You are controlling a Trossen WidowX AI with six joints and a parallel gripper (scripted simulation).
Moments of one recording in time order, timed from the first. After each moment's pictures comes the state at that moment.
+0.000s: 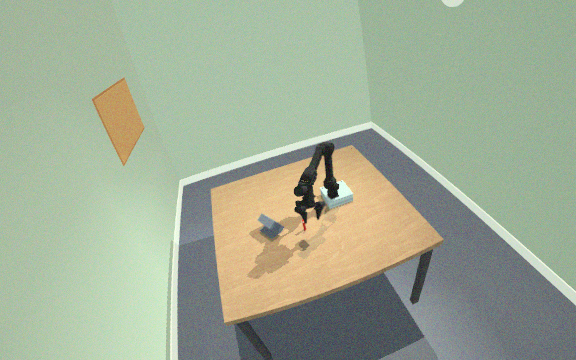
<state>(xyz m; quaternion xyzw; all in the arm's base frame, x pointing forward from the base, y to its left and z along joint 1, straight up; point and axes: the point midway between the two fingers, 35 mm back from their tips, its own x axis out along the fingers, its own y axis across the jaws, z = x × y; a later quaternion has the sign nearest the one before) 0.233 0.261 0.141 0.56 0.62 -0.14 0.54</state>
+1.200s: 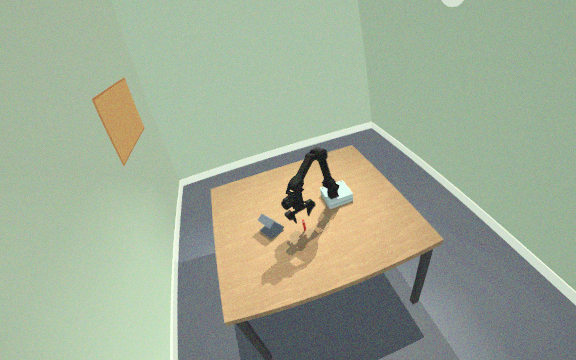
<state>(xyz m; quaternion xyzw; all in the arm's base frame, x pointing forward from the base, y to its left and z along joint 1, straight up) 0.270 0.157 0.072 0.44 0.56 -0.41 0.57</state>
